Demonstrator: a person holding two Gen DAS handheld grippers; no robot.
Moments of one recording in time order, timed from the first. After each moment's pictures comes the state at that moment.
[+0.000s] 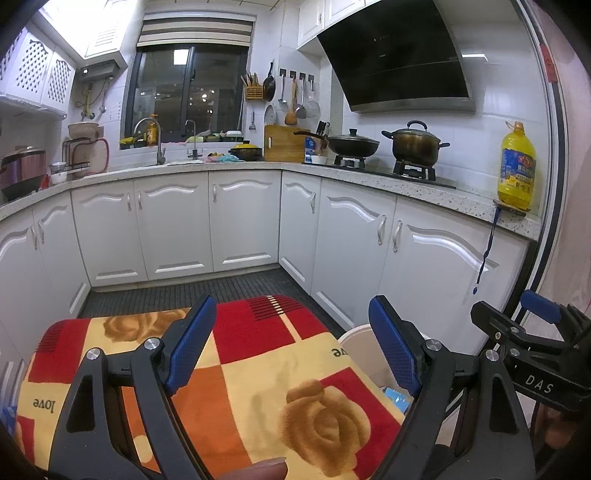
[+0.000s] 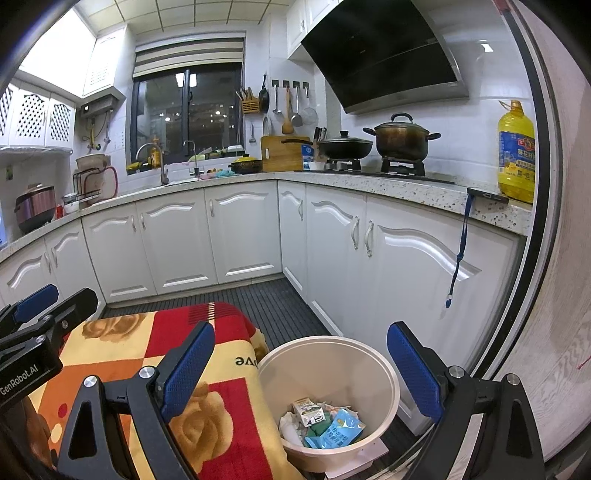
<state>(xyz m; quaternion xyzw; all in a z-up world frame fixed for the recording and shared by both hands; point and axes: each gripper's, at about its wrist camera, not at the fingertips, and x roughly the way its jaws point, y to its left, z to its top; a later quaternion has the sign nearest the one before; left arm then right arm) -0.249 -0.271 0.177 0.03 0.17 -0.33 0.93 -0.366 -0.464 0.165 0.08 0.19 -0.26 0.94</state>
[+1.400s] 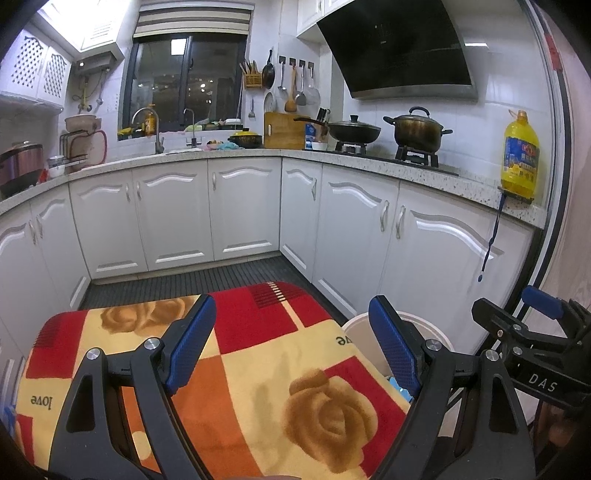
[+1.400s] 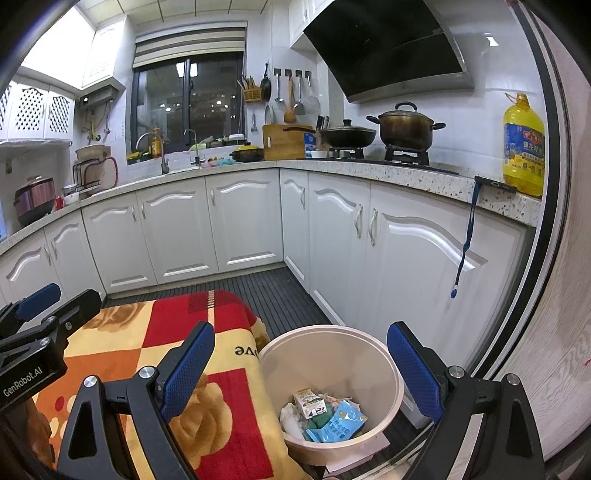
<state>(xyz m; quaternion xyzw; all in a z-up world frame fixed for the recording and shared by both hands) -0.236 -0.259 0.163 0.04 0.20 -0.33 0.92 -0.357 -0.468 0.147 0.08 0.21 -0.25 0.94</state>
